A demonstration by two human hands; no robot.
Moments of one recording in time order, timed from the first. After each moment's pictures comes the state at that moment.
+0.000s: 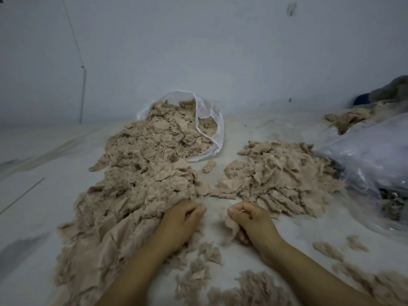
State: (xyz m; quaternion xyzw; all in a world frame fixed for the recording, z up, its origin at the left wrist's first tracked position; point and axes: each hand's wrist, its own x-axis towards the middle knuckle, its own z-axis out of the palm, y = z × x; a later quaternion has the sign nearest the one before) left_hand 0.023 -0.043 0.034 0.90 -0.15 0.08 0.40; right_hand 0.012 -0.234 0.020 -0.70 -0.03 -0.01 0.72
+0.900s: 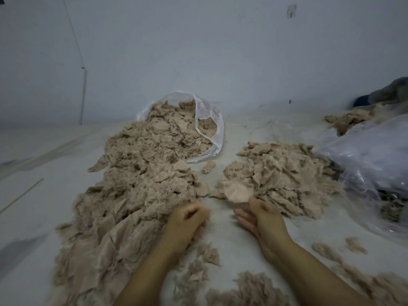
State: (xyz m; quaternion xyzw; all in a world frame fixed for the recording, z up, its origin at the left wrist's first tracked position) left_hand 0.005 -0.063 0.041 0.75 -0.10 0.04 0.65; right_hand 0.016 -0.244 0.026 -0.53 0.10 -0.03 0.84
